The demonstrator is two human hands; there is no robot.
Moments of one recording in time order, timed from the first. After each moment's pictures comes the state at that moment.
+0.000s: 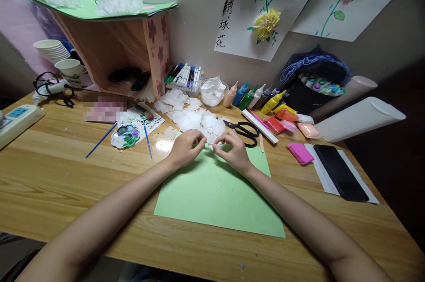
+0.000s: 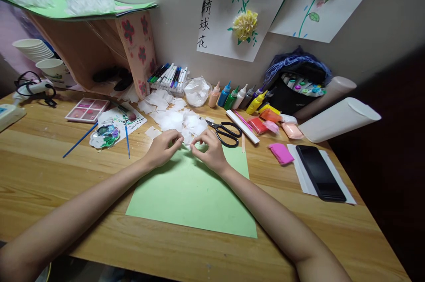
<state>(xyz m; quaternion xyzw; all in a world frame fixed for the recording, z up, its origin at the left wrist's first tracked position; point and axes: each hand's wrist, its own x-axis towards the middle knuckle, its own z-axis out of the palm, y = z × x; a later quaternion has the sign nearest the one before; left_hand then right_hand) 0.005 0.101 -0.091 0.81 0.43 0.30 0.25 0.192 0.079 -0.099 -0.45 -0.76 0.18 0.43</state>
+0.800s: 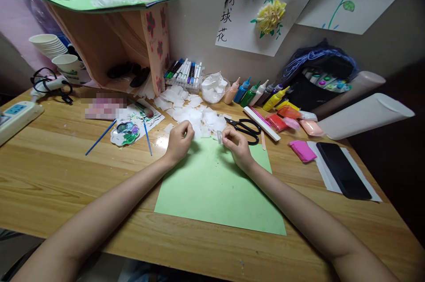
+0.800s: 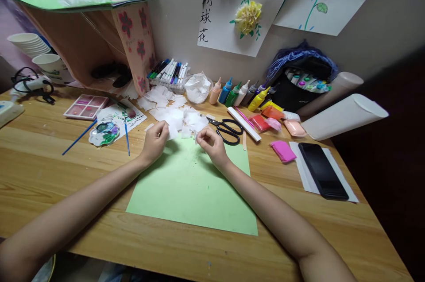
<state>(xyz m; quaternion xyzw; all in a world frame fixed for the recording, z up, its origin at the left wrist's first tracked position) 0.001 0.108 -0.097 0.69 0.50 0.46 0.26 0.194 0.083 -0.102 -0.43 -0.63 0.41 0.50</state>
